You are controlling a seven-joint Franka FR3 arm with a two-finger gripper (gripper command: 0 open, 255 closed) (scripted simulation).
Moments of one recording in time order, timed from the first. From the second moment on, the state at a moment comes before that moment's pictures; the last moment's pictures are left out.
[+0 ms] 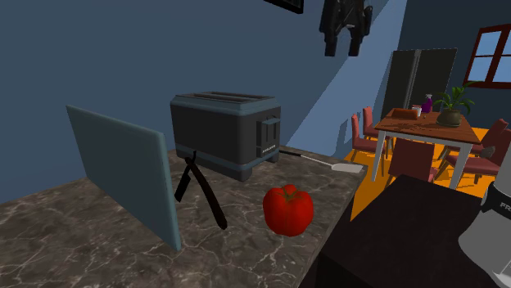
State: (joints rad) arm 0.05 -0.70 0.13 -2.48 0.04 1.84 0.22
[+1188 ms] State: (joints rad) arm 0.13 -0.22 0.47 -2.34 0.00 2.22 0.55
